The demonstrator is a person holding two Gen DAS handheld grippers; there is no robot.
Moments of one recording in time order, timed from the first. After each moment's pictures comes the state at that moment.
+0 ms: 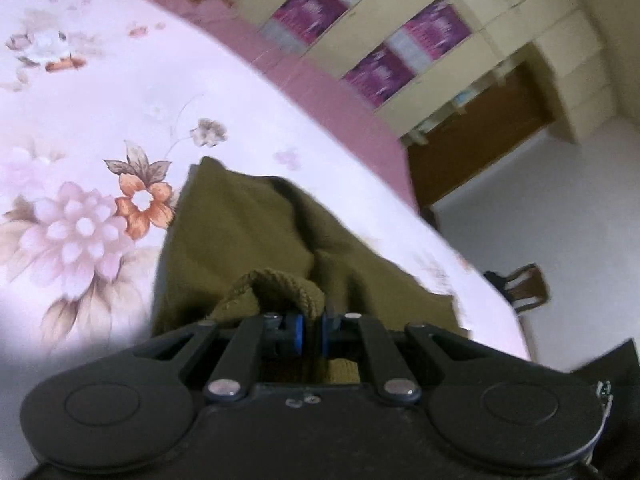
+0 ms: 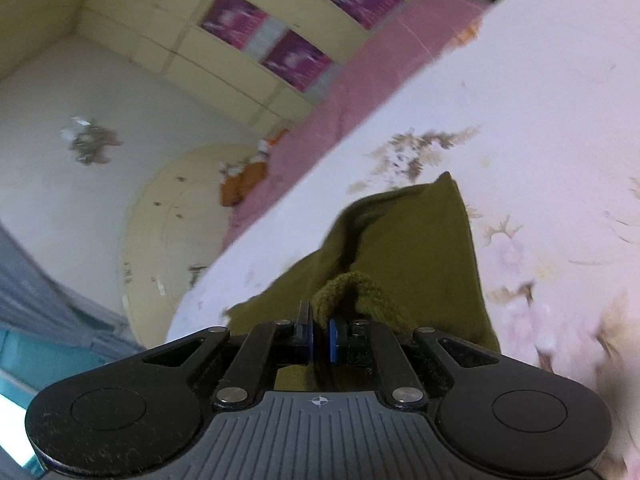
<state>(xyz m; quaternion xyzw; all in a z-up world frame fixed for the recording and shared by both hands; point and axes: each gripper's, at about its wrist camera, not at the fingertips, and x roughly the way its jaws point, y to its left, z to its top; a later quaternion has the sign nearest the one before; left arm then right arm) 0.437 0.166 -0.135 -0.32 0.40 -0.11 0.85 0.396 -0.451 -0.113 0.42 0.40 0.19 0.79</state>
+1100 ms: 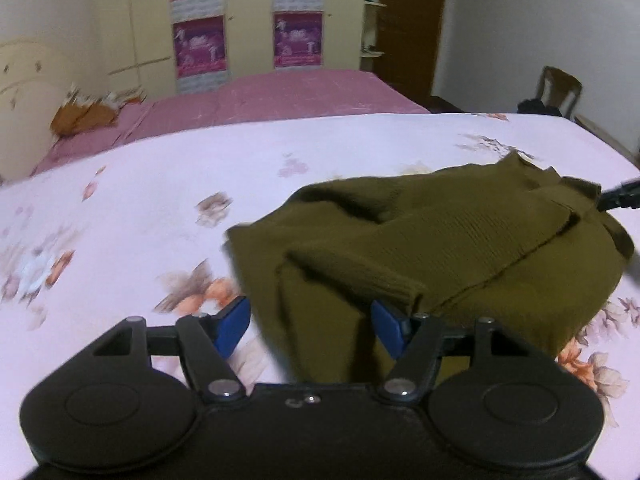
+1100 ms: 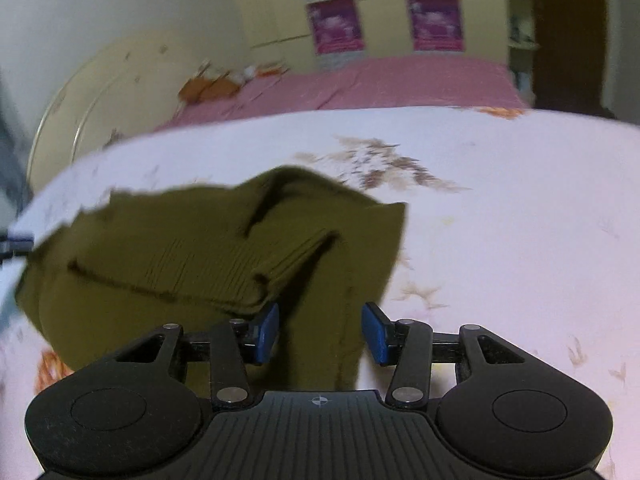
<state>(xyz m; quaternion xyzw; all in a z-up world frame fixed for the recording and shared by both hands) 0.436 0.149 -0.126 0.07 0.37 -0.17 0.91 0.391 -0.399 -0.131 0.03 0.39 0.21 0.90</state>
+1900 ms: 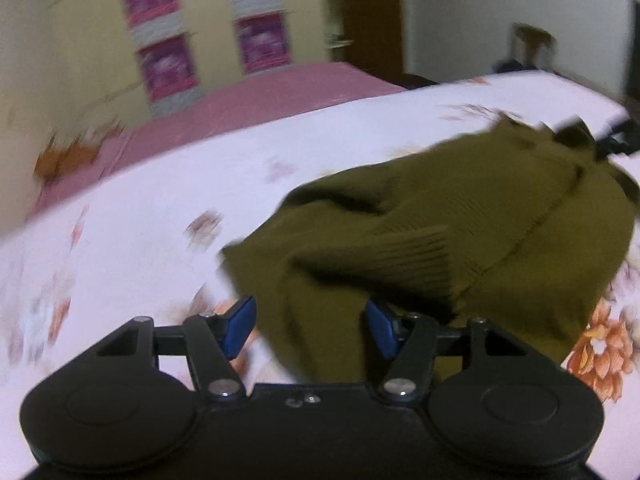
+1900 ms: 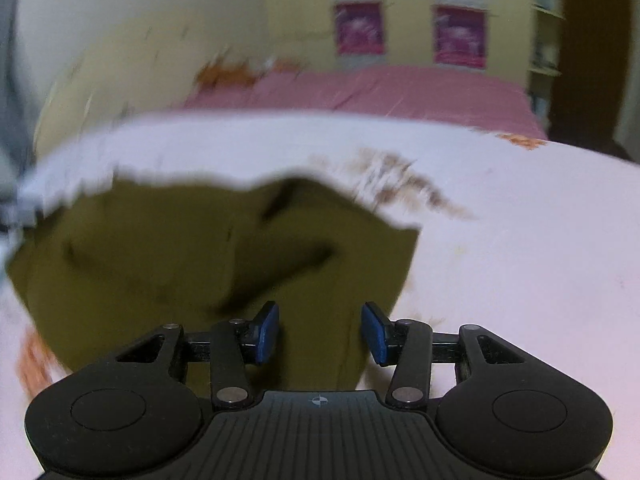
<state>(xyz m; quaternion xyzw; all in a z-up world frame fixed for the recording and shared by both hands) 0.449 0.137 -0.134 0.16 0.35 -0.21 0.90 0.405 -0.379 -0.146 -0.03 0.40 0.23 0.89</state>
